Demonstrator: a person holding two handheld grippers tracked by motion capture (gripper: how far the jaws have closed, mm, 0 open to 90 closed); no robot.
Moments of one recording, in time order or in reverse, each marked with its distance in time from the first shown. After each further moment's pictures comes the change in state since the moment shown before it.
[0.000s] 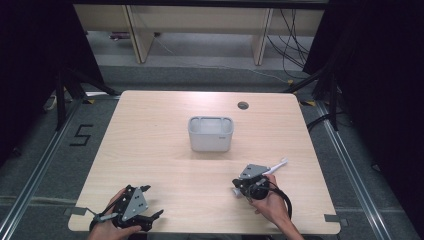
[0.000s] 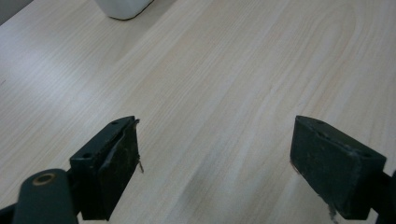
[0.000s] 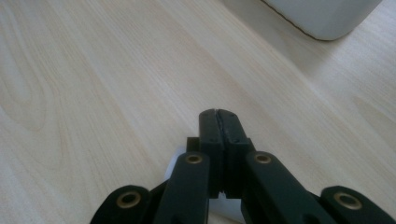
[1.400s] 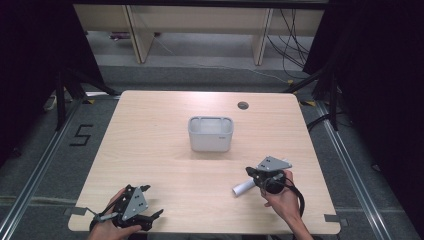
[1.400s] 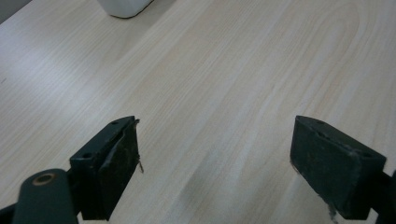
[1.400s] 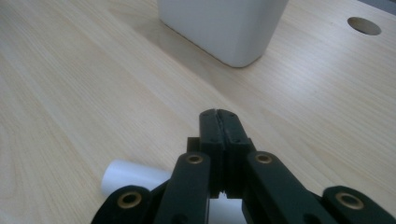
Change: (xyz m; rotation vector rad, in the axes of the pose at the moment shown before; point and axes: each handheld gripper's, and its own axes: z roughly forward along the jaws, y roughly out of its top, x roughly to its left) left arm 0.002 0.000 0.001 0.014 -0.006 0.012; right arm -0.025 -0.002 -0.031 -0.148 -0.131 0.075
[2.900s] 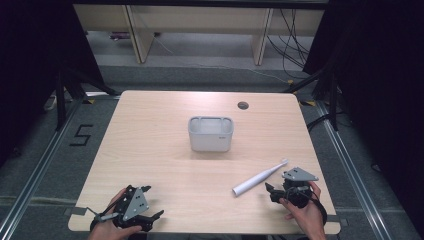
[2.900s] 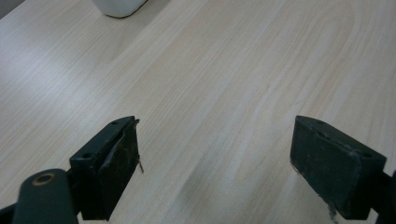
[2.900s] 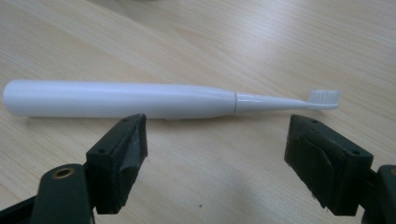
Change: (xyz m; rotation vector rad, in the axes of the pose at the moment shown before) left arm -0.002 0.000 0.001 0.000 0.004 0.001; right arm -0.029 -0.054 -0.037 0.067 -0.191 0.145
